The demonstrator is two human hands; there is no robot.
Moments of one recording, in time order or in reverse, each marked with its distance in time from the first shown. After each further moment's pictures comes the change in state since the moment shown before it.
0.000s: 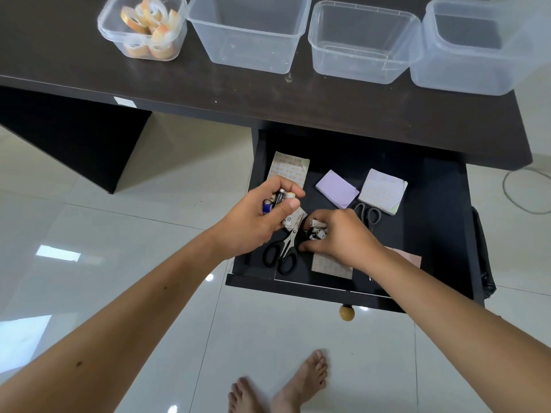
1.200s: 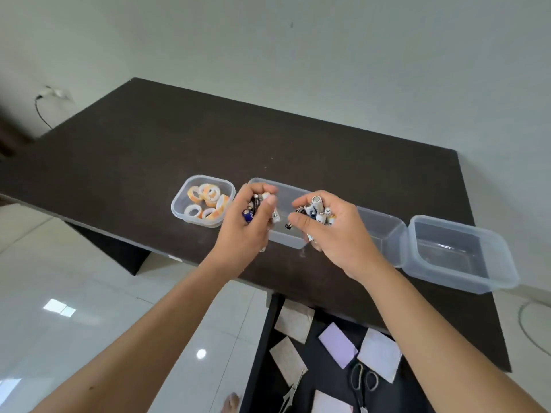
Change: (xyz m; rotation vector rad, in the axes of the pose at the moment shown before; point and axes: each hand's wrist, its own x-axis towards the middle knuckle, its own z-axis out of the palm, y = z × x) left_hand 0.099 0.179 -0.123 -0.157 0.558 0.279; right_hand 0.111 -0.192 -0.223 0.631 0.181 -0.322
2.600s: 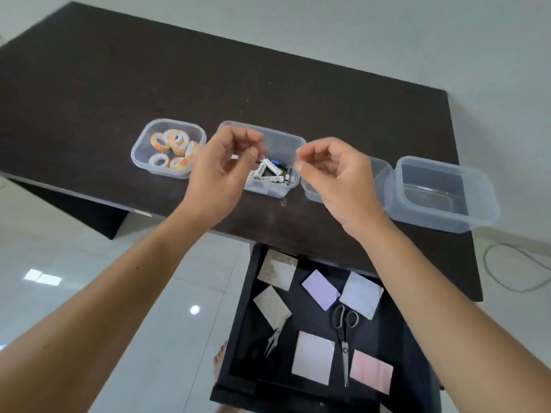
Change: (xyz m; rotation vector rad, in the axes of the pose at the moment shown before) left_hand 0.006 -0.024 0.002 0.151 -0.034 0.216; right_hand -0.016 0.028 -0.015 -0.036 0.208 -0.126
